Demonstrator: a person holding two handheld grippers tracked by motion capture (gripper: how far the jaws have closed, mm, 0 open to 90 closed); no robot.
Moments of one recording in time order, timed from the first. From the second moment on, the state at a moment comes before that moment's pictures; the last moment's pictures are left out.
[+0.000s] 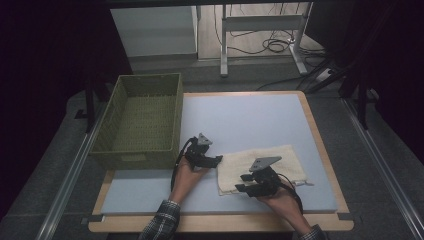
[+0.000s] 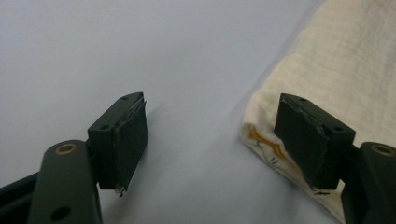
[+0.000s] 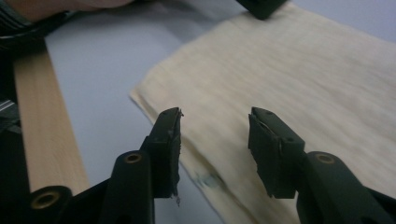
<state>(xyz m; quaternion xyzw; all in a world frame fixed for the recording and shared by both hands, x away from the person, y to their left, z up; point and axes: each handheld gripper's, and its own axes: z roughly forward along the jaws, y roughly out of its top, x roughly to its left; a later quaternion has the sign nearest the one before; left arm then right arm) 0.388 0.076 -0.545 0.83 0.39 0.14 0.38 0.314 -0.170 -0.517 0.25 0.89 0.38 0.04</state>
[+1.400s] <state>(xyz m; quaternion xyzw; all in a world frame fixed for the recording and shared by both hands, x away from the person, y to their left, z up) 0.376 0.083 -0.536 0.81 0.40 0.12 0.41 0.299 -0.108 -0.526 0.21 0.90 0.36 0.07</state>
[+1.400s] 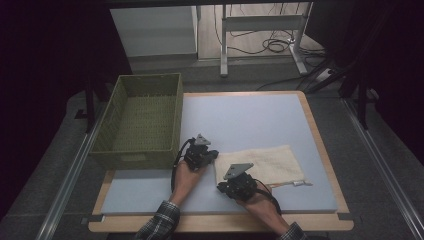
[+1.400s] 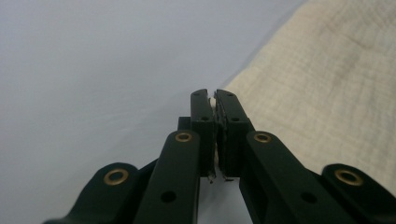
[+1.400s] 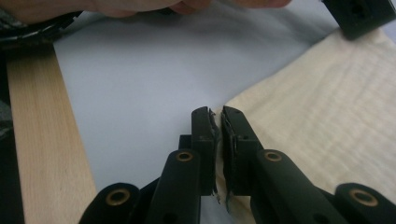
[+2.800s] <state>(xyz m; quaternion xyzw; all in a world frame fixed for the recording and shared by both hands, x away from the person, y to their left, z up) 0.402 -0.022 -0.499 0.83 0.30 0.14 0.46 0.299 -0.229 -0.493 0.31 0.84 0.43 0.11</state>
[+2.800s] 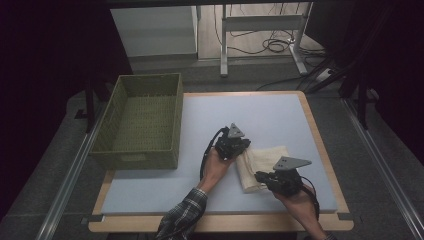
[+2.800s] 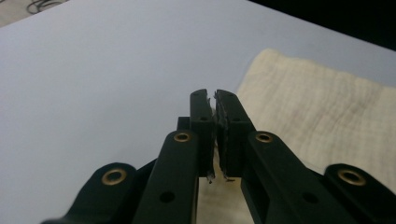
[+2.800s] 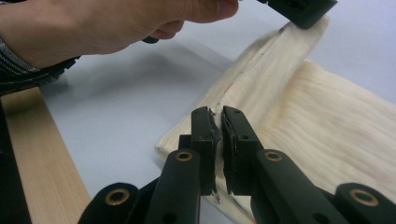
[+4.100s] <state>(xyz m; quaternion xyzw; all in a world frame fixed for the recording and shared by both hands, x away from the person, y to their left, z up) 0.428 -0.109 -0.496 0.84 0.28 0.12 0.45 0.301 -0.333 -0.508 0.41 0.80 0.40 0.15</state>
